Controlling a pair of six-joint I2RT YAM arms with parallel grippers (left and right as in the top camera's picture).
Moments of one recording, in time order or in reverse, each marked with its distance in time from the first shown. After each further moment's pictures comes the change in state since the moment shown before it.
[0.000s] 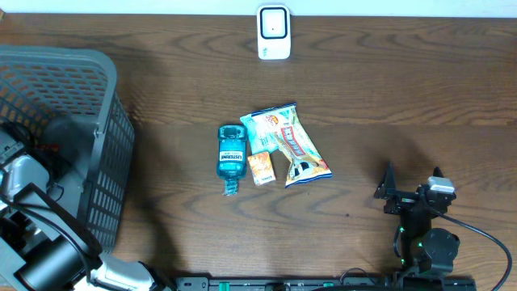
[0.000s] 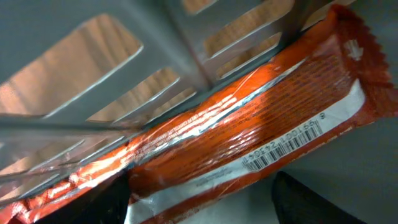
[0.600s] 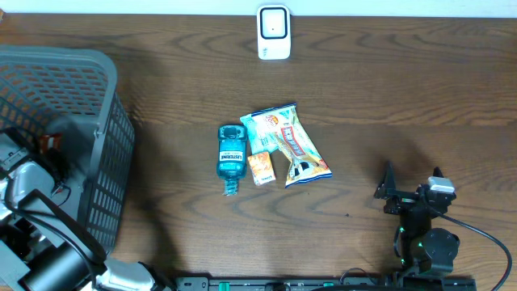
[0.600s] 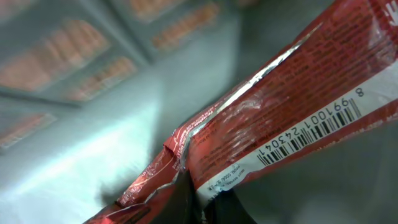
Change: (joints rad) left arm -0.005 -0.049 -0.071 0.044 0.169 -0.051; right arm 0.000 0.000 0.000 0.000 0.000 0.000
